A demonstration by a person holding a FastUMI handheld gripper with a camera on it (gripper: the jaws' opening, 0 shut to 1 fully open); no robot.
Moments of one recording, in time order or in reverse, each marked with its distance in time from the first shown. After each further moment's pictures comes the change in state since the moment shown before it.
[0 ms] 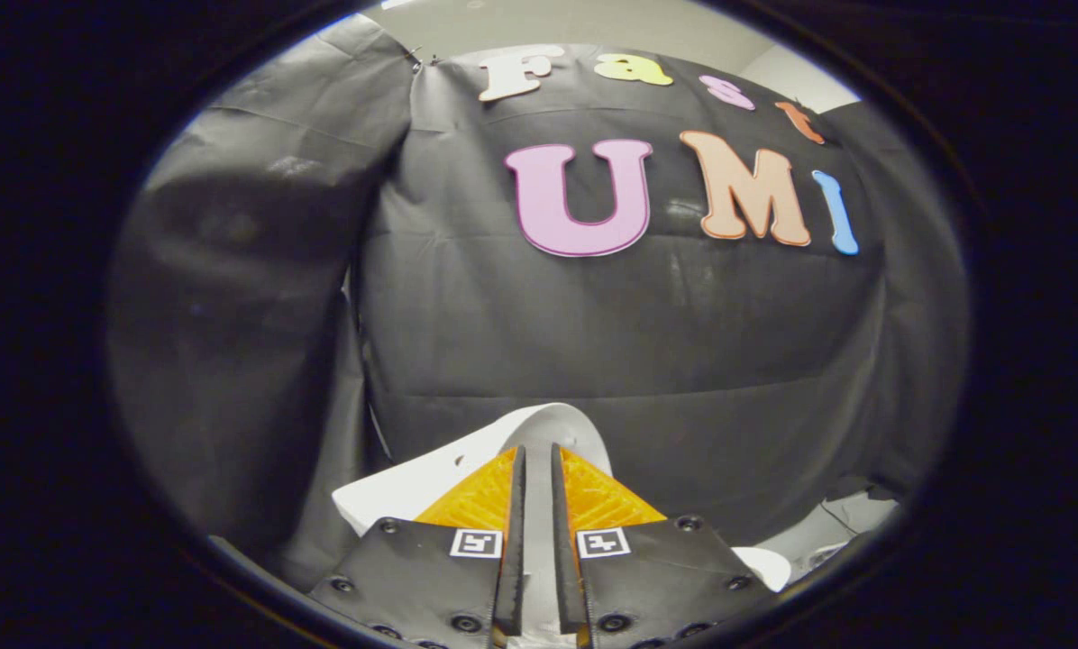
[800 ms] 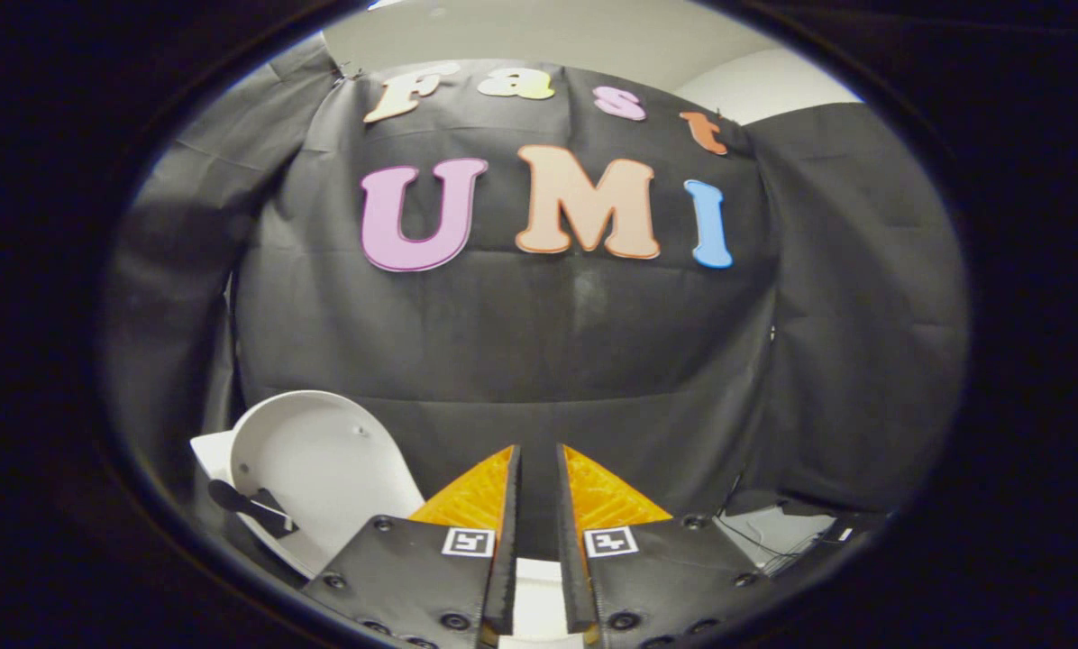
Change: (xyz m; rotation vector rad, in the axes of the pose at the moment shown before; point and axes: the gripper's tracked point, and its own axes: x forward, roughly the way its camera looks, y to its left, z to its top) arm -0.078 -0.258 0.003 -0.021 -0.052 -0.271
